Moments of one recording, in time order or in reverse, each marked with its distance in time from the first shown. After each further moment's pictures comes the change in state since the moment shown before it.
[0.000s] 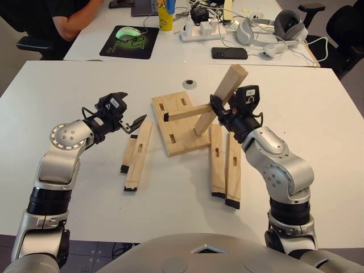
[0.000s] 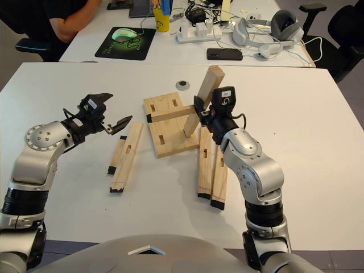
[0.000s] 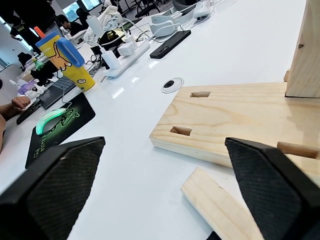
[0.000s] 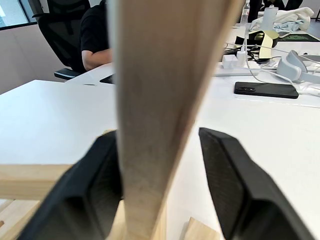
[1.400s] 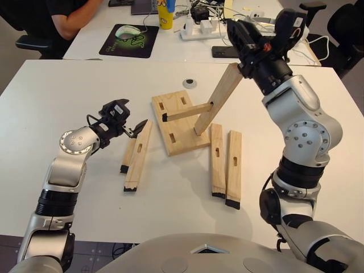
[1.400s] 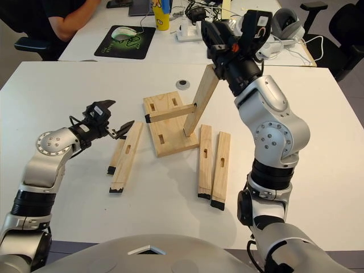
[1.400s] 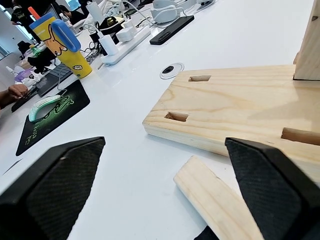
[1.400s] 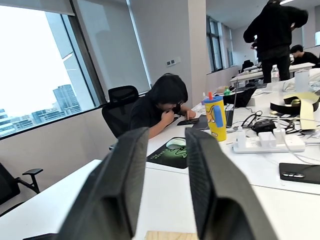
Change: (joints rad) left arm 0.024 -0.049 -0.028 0.067 0.041 -0.055 0.041; right arm -0.361 0.016 -0.242 0.124 0.256 -0.049 0.131
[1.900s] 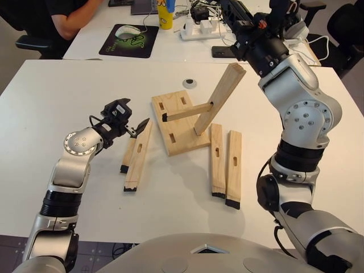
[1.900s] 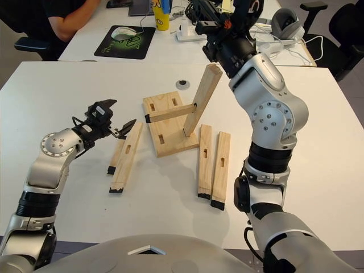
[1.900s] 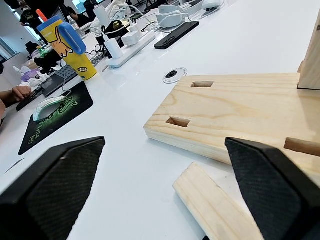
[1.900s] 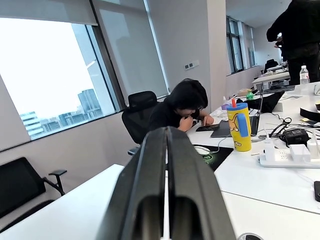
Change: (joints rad) left arm 0.008 -0.037 -0.002 -0.008 0.014 0.000 0.044; right arm -0.163 -0.009 0.022 0.148 0.006 0.015 0.029
